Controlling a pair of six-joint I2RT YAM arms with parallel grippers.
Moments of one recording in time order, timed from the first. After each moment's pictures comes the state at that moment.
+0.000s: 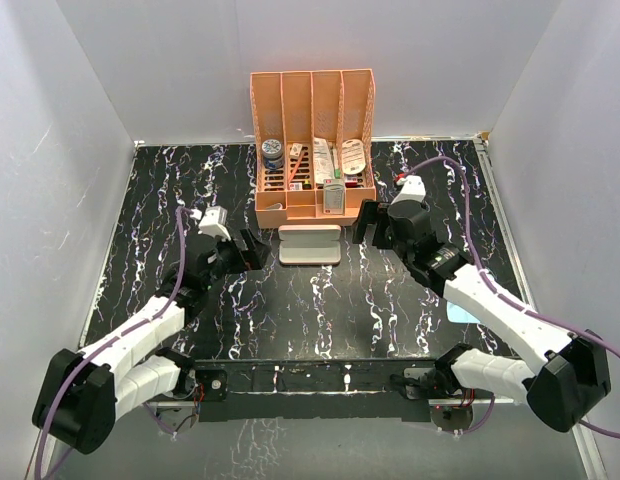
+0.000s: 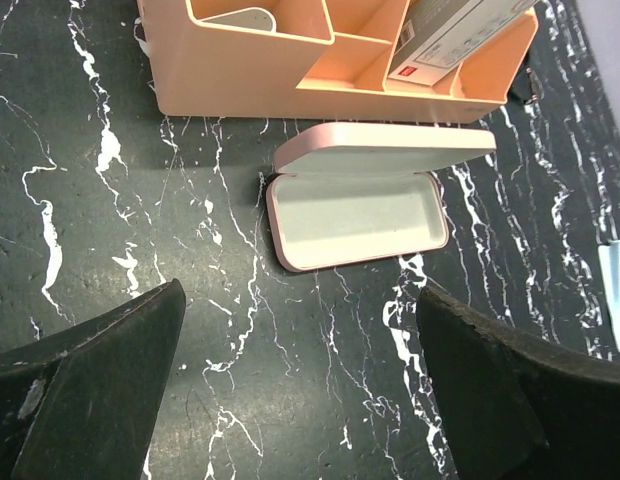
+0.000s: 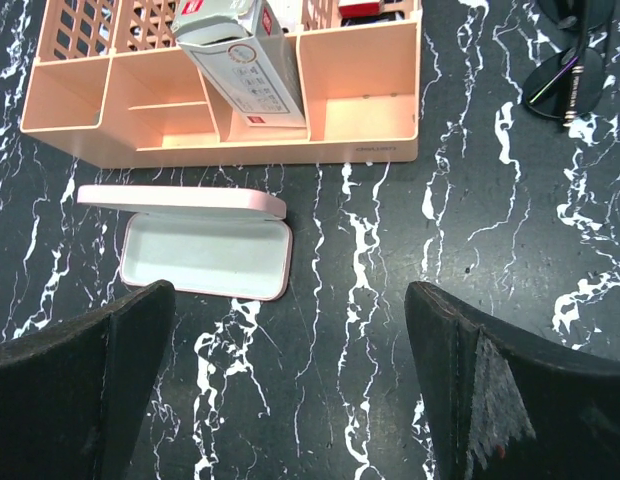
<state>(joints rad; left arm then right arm) -0.41 1.00 0.42 0.21 0.06 -0.53 0.57 1.11 0.86 -0.24 0.29 0.46</state>
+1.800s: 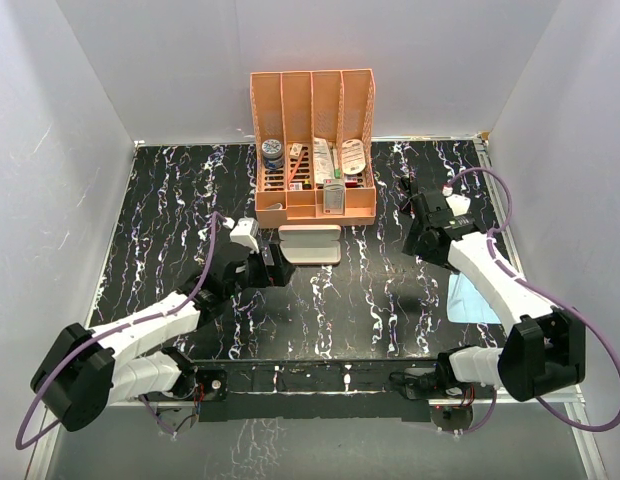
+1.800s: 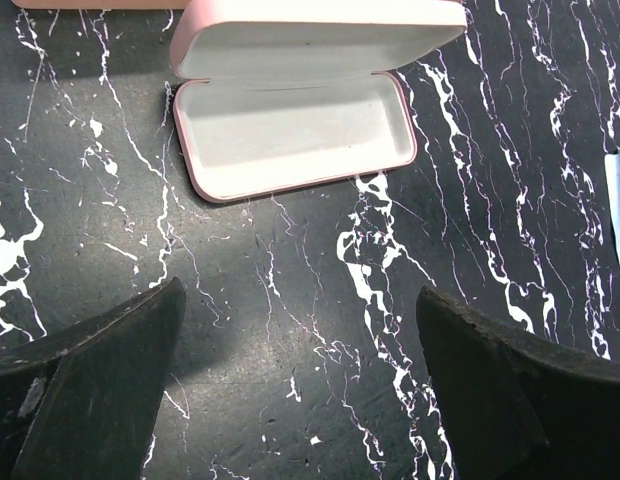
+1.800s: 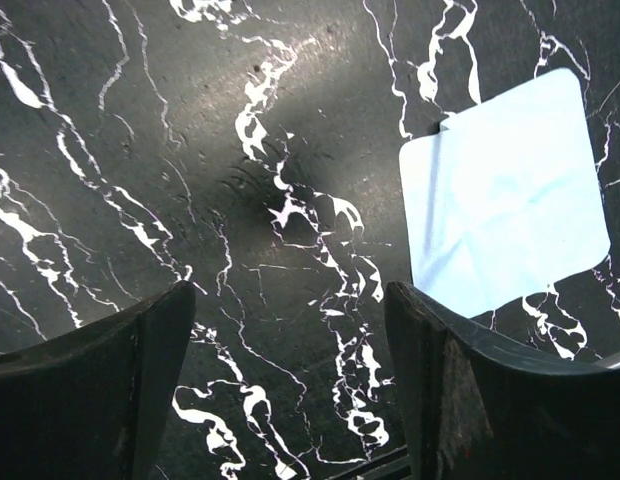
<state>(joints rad) -0.68 1.10 0.47 0.13 -0.09 -0.57 0.26 1.27 1.00 -0.87 0.42 0.62</state>
